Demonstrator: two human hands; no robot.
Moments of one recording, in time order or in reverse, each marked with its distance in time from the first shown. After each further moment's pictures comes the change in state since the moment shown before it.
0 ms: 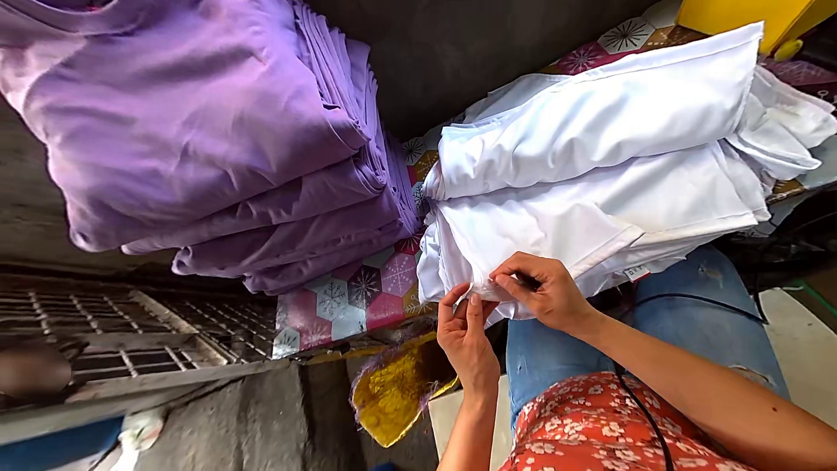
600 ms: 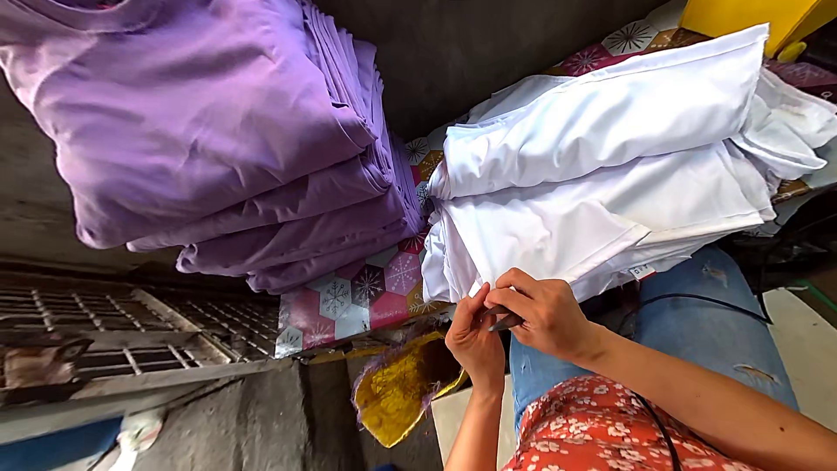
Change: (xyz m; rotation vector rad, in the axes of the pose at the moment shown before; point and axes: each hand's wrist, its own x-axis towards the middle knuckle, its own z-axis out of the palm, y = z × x) left_hand 0.003 -0.025 -0.014 0.193 -0.049 0.379; right_hand -0.007 -0.024 0.021 -0.524 0.025 -0.389
